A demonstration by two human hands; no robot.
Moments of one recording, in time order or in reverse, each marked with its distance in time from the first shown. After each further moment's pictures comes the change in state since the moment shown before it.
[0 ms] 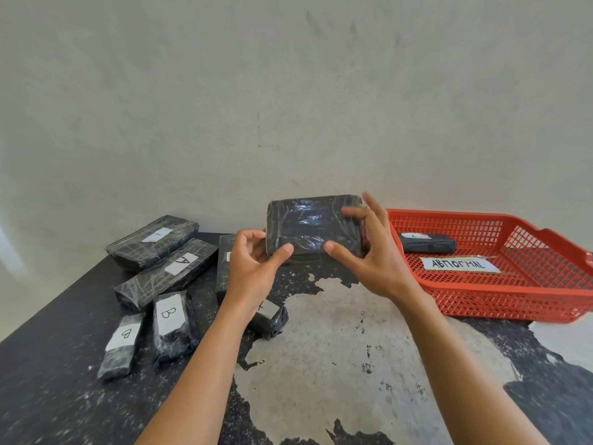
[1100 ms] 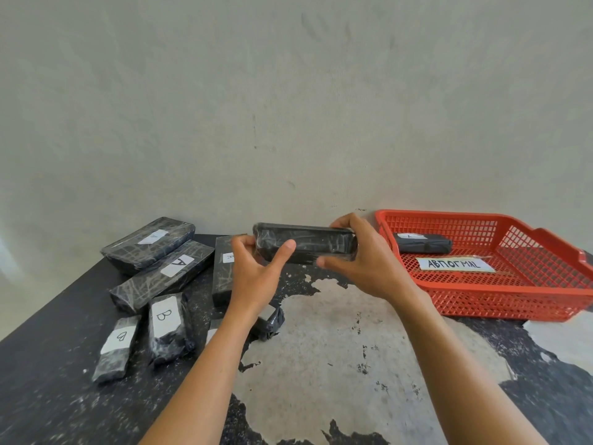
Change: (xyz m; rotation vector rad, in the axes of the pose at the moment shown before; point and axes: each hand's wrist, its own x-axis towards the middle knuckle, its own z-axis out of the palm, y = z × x) left_hand -0.003 -0.009 0.006 0.153 0.014 0.031; right_hand 0.002 -0.008 -0.002 -0.095 -0.104 0.052
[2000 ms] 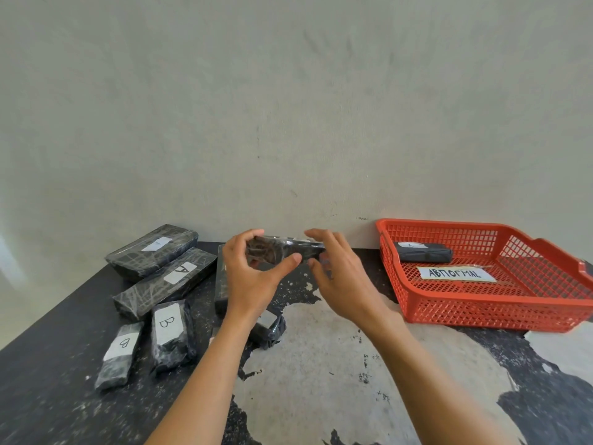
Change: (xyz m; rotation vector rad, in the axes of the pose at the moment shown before) left_hand -0.002 0.013 -0.006 0.078 0.103 0.163; right_hand -0.005 -0.012 0.042 -0.006 0.068 -0.145
